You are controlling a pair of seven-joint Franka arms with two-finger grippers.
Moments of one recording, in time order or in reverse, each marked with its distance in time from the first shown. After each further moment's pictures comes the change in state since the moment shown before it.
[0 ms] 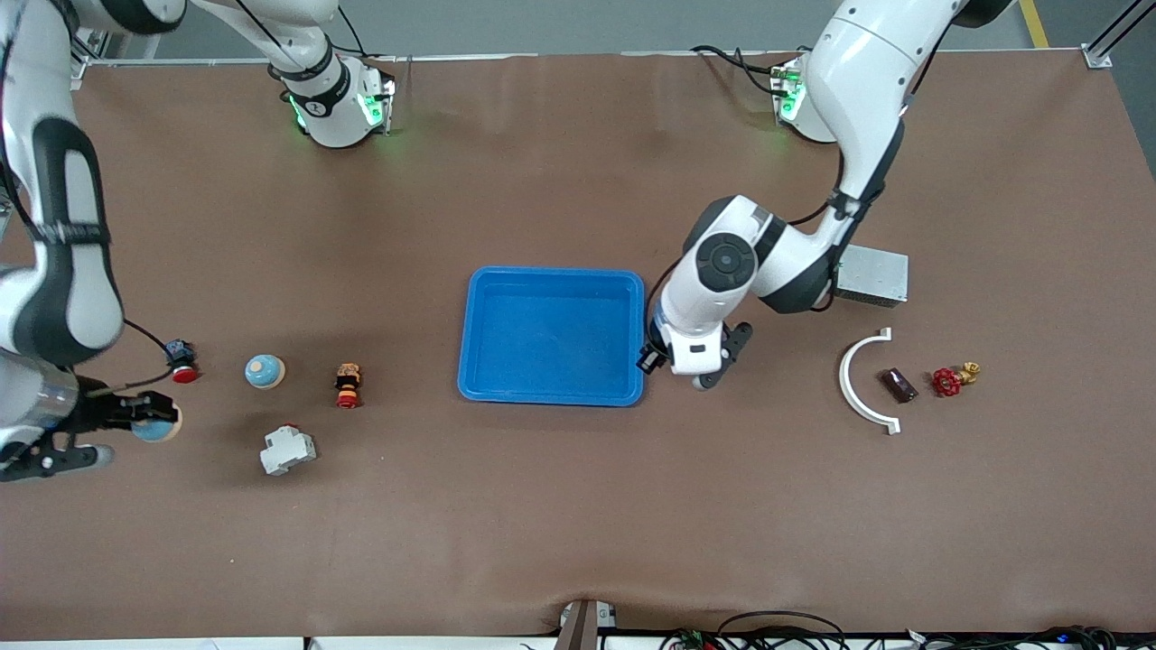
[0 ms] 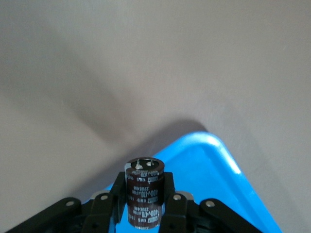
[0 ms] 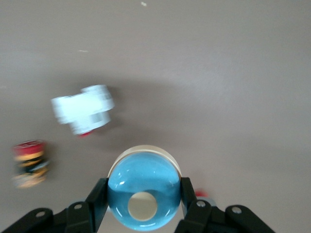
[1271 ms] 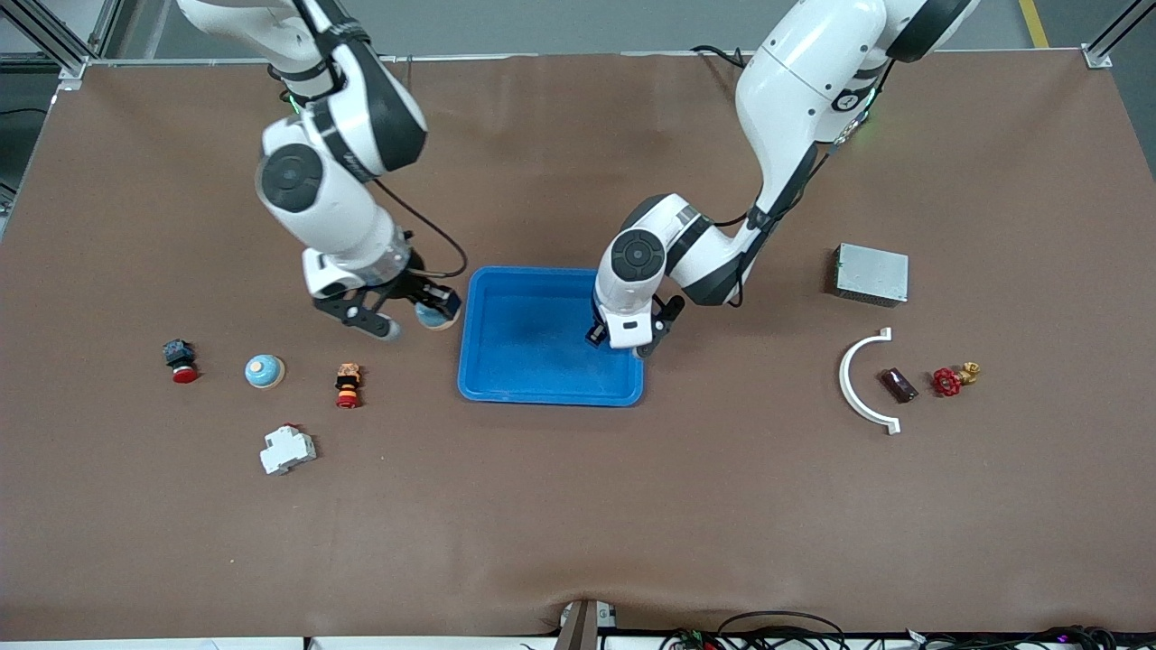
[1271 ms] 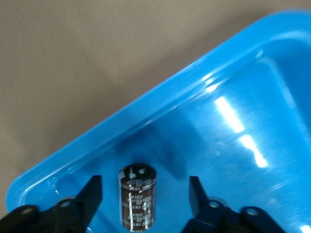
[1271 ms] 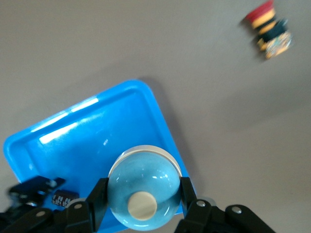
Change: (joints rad) left arm -0.133 0.129 0.016 0.052 0.000 0.004 -0.161; right arm 0.625 -0.317 0.052 -0.592 0.107 0.387 1.187
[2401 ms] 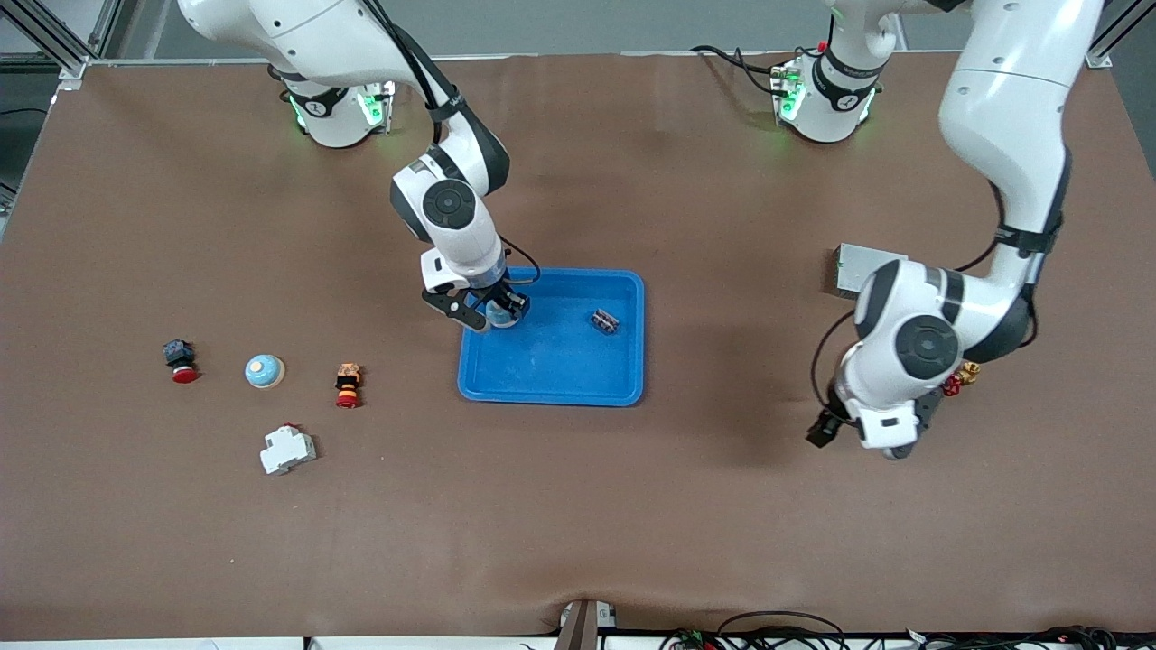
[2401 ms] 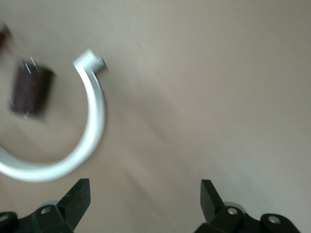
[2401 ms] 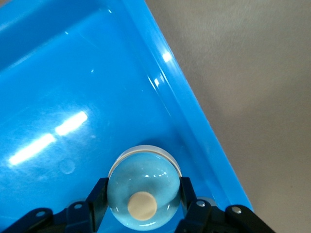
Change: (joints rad) left arm 0.565 -0.129 0.019 -0.043 0.201 -0.109 0.528; right arm 0.169 0.265 -0.008 -0.101 -0.139 0.351 0.333
